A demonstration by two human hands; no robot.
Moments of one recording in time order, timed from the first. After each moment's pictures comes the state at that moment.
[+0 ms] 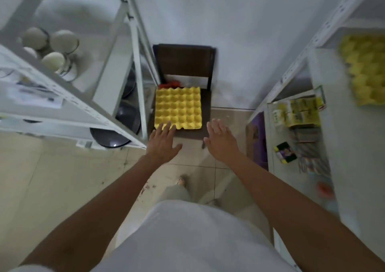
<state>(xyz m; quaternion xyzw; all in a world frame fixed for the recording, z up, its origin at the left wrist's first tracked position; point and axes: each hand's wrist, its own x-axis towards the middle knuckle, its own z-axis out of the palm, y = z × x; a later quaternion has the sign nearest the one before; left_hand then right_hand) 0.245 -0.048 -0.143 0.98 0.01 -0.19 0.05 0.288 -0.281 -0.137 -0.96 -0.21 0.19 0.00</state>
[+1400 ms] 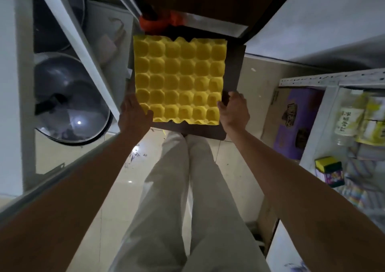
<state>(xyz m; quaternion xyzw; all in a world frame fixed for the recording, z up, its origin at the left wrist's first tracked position) 0.481 0.090 -0.452 0.88 0.32 -0.30 0.17 0.567 -0.190 -0.451 -0.94 0.13 0.28 0.17</state>
